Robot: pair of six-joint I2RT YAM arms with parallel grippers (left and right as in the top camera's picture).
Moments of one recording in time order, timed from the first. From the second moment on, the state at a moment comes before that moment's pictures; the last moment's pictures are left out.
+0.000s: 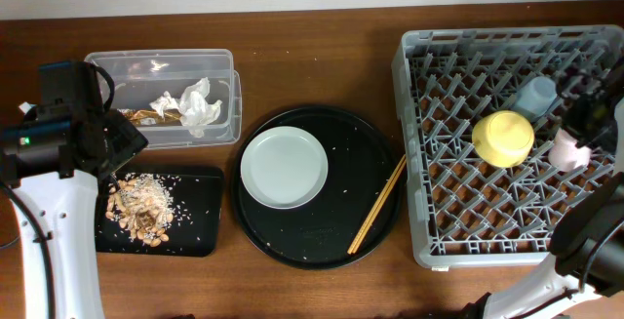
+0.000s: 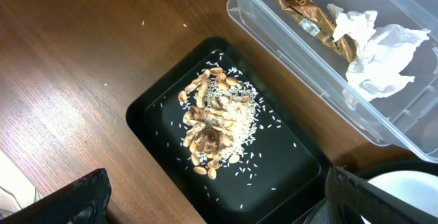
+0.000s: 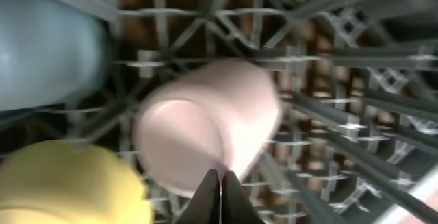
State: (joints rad) left arm 0.17 1.40 1.55 -1.36 -0.32 -0.55; right arm -0.56 1.93 1.66 -1.07 0.16 0.23
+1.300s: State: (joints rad) left arm 0.17 1.40 1.55 -1.36 -0.32 -0.55; right arm -0.43 1.61 1.76 -1.24 -0.41 0.20
